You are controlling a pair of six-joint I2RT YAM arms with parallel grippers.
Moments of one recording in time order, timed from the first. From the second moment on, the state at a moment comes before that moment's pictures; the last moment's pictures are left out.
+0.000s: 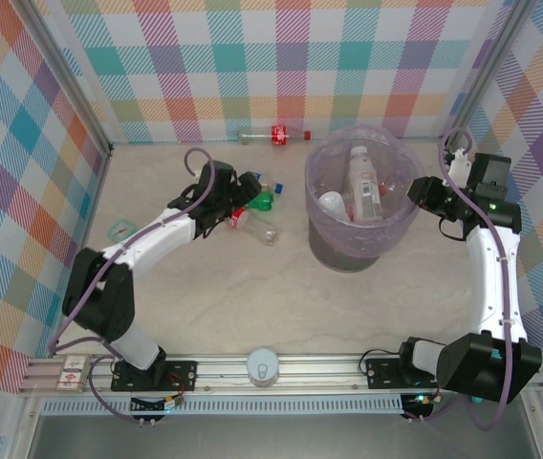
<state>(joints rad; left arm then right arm) -0.46 1.63 1.18 -0.24 -0.05 -0.96 -0.23 1.21 1.27 -0.82 -0.48 0.23</state>
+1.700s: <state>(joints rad) -0.57 1.45 1.31 -0.14 -0.13 -0.98 -0.23 1.15 1.27 -0.87 -0.49 0.20</state>
